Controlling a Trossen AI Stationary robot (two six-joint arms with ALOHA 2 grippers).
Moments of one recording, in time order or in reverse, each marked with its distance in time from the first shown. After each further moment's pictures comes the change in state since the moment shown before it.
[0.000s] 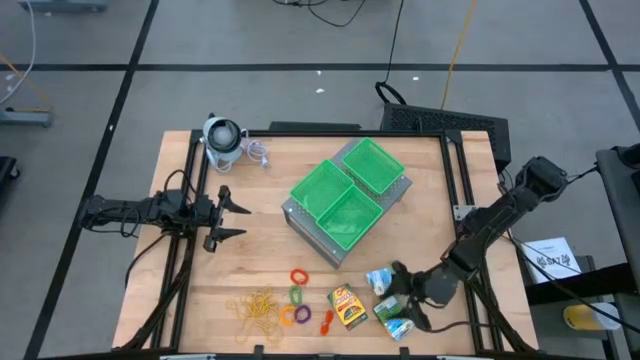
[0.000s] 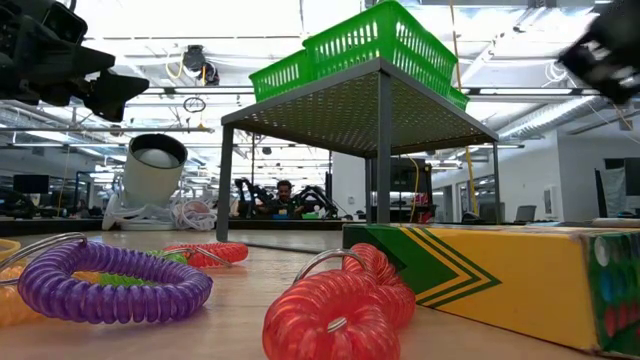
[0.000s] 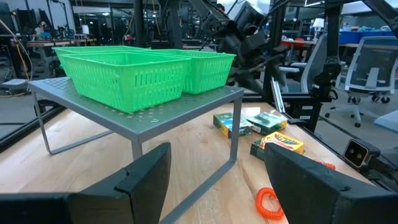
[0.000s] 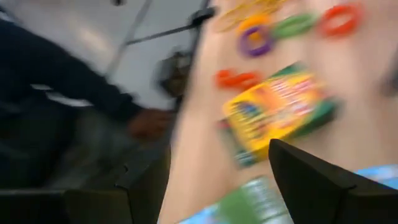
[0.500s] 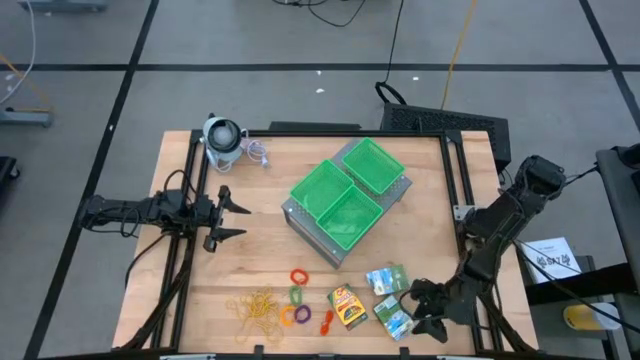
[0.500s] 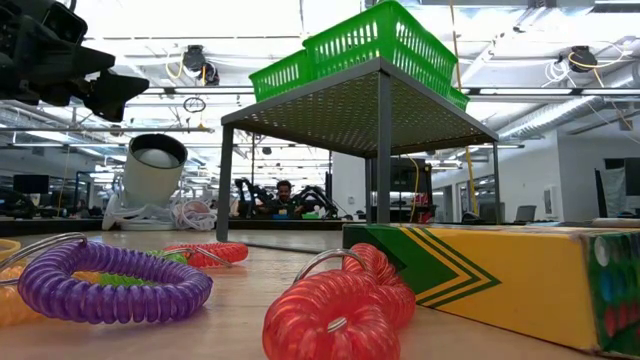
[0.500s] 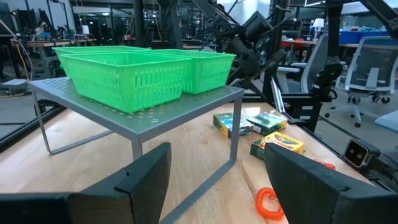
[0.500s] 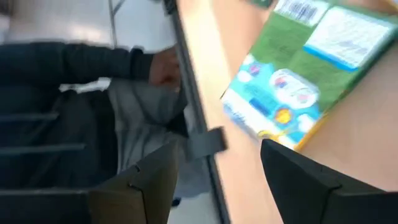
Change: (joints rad) left arm 0.000 0.000 0.000 0.000 0.000 0.000; right arm 0.204 0.000 -0.007 -0.201 -0.034 0.676
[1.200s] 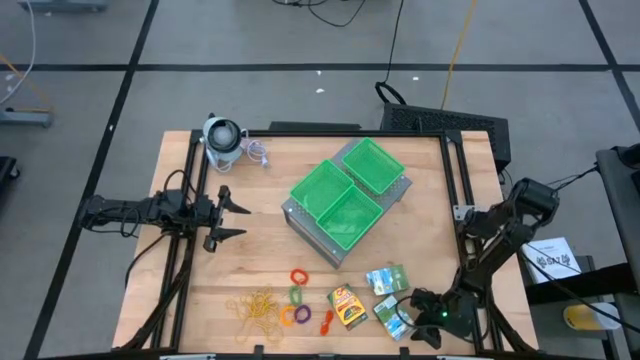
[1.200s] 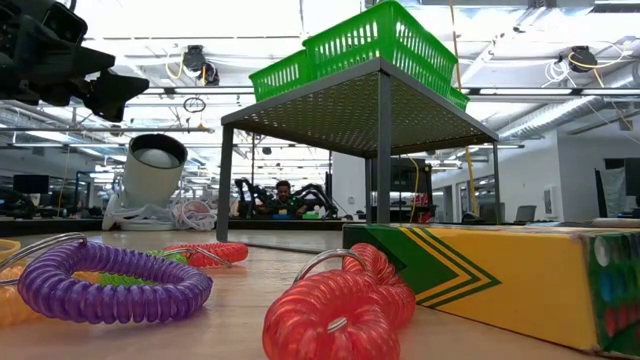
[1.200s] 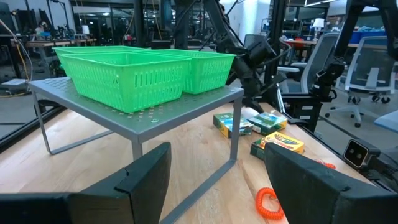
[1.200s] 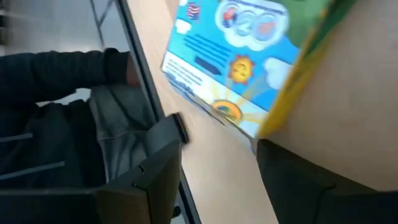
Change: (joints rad) left arm 0.000 0.000 0.000 0.001 0.000 0.000; right arm 0.078 0.272 -0.084 0.311 0.044 0.189
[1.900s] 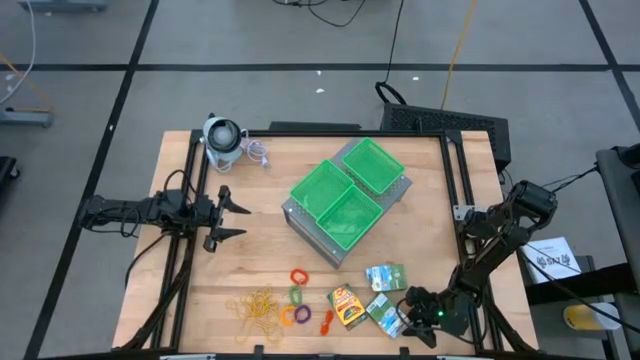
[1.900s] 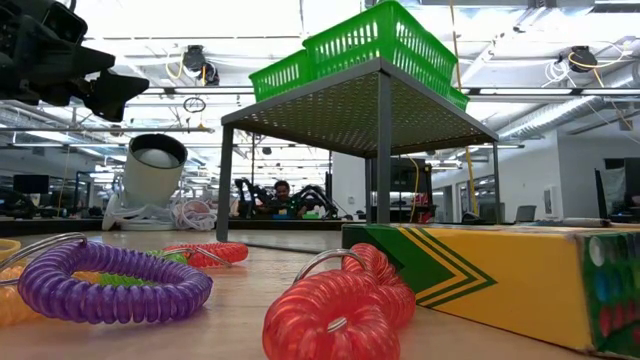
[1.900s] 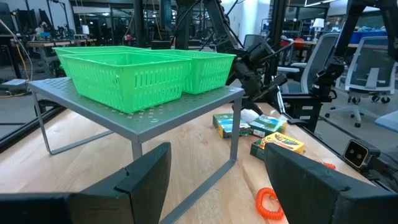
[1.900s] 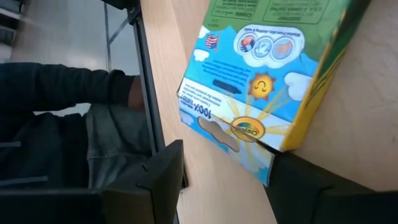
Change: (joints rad) left arm 0.000 0.000 0.000 0.000 0.000 0.000; right arm -0.027 0.013 -0.002 0.060 0.115 -0.172
